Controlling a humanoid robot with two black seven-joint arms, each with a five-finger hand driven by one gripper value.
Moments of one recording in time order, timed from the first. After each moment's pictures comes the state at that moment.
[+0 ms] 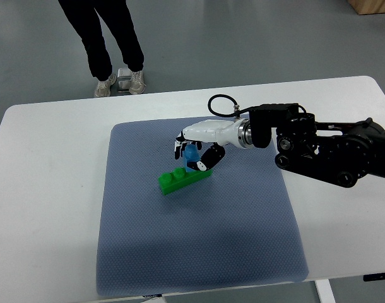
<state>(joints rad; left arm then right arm) -0.05 0.00 -0.09 -0.22 0.07 -0.04 0.17 1.10 -0.30 0.15 1.20 -1.40 0.19 -0.01</state>
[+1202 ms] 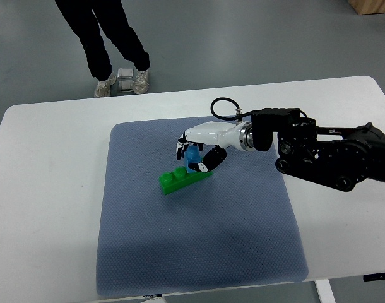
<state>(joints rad) -0.05 0.00 -0.09 -0.22 0.07 -0.04 0.17 1.07 -0.29 0.15 1.17 -1.42 0.16 0.01</state>
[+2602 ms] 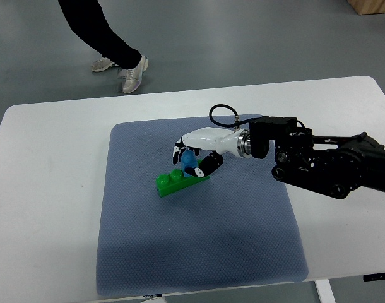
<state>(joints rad) -0.05 0.00 -0.09 -0.22 0.07 -0.04 0.17 1.03 -0.26 0.16 1.15 -1.44 0.11 0.04</state>
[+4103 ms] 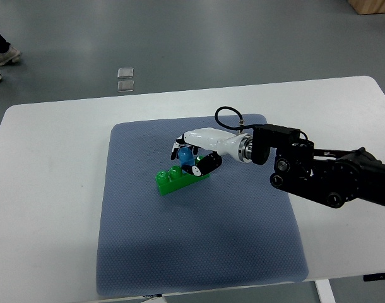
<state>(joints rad) -0.05 0.00 -0.09 -0.22 0.07 -0.04 0.17 0.93 -0.24 0.24 1.13 -1.44 0.03 0.04</state>
